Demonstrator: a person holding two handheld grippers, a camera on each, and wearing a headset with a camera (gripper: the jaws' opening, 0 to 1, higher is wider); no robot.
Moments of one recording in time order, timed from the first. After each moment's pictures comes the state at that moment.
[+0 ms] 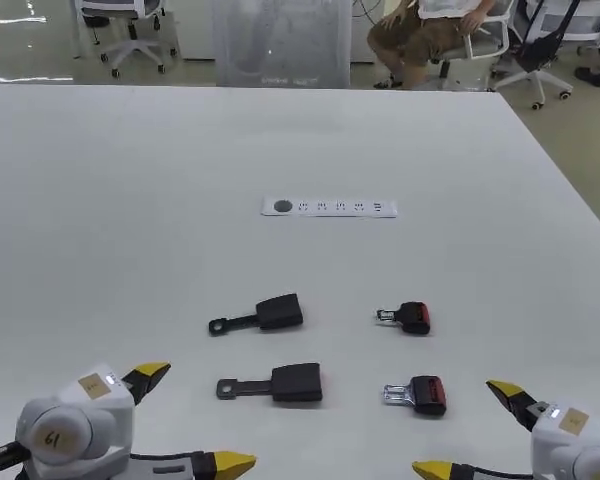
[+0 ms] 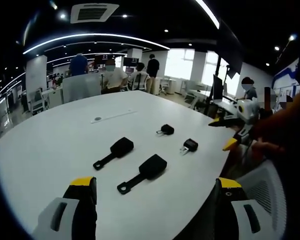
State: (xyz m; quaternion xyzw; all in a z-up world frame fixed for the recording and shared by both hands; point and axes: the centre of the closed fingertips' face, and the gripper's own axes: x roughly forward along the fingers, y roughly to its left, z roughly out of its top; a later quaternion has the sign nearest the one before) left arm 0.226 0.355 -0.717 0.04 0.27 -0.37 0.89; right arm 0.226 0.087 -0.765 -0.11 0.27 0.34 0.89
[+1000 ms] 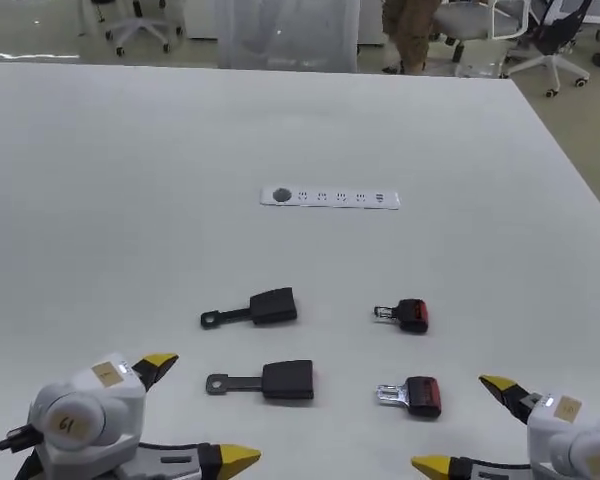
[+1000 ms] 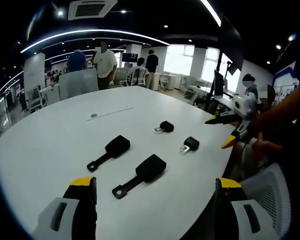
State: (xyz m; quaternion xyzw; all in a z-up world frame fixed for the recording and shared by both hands) left arm 0.240 0.335 -0.730 0.04 0.29 -0.37 0.88; right arm 0.245 0.077 -0.780 -0.11 0.29 0.37 0.87
